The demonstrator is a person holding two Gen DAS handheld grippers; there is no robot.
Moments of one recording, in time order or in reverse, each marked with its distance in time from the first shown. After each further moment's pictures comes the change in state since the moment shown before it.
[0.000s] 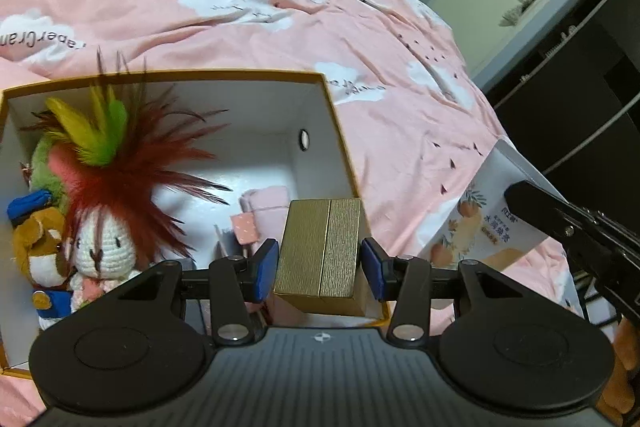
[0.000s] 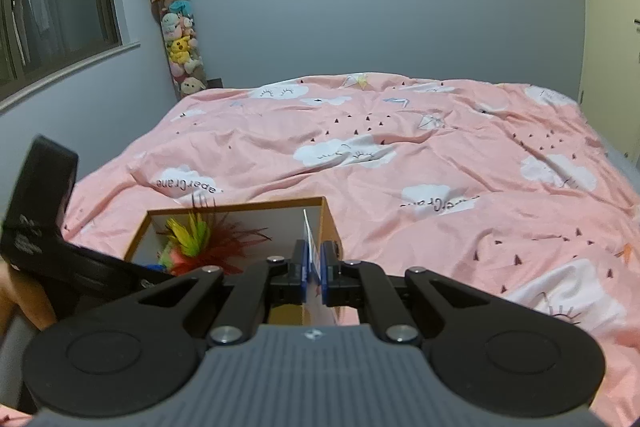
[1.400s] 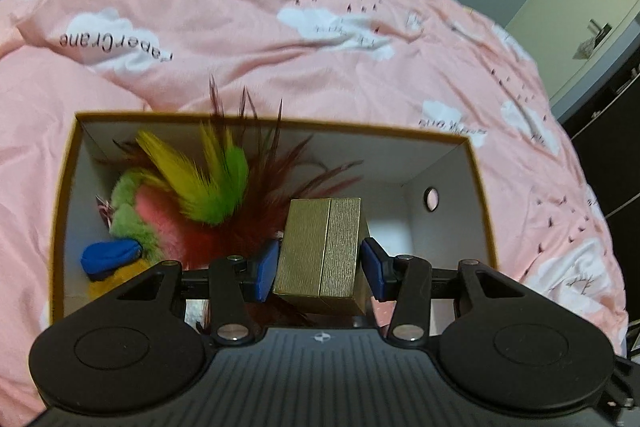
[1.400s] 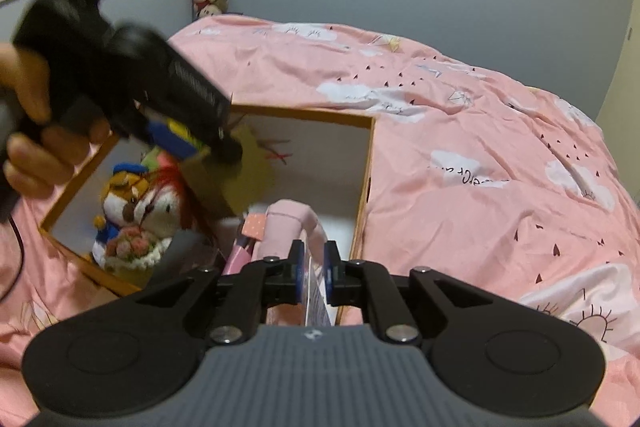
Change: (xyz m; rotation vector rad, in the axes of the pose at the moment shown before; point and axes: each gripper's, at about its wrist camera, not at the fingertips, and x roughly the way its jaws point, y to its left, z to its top) left arm 0.024 0.065 0.036 -0.080 -0.022 0.198; right arm 0.063 0.050 -0.062 -0.231 0.114 -0.064
